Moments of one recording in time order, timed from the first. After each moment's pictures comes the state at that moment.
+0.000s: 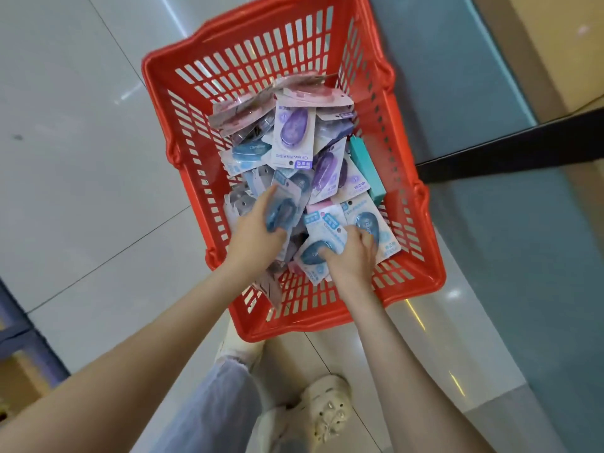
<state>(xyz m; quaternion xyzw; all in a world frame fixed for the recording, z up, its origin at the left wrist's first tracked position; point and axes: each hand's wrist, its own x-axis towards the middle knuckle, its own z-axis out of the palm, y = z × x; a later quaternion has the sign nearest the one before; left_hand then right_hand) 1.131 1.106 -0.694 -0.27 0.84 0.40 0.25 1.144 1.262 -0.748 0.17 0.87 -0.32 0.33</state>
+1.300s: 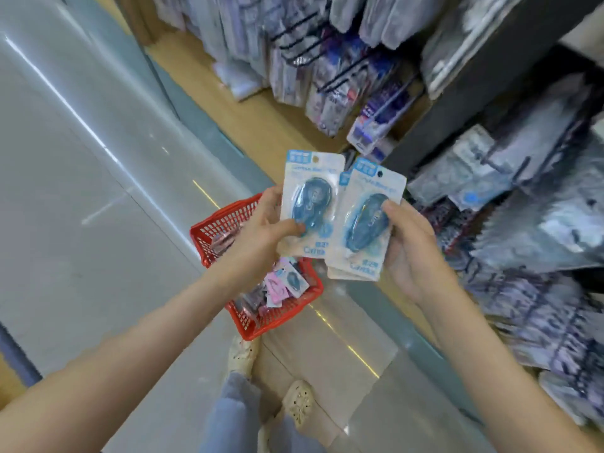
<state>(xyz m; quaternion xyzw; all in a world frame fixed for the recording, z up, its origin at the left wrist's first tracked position) 1.089 1.151 -0.135 -0.08 0.56 0.80 0.22 1.104 1.345 -0.102 0.20 0.54 -0.81 0.10</state>
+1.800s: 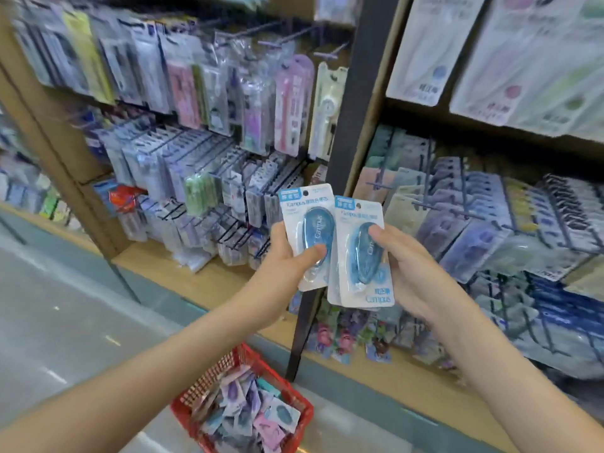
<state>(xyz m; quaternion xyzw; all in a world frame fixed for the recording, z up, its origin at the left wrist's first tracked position) 1.093 1.184 0.121 0.16 0.59 0.76 0.24 1.161 1.354 0.148 0.15 0.58 -0.80 -0.05</state>
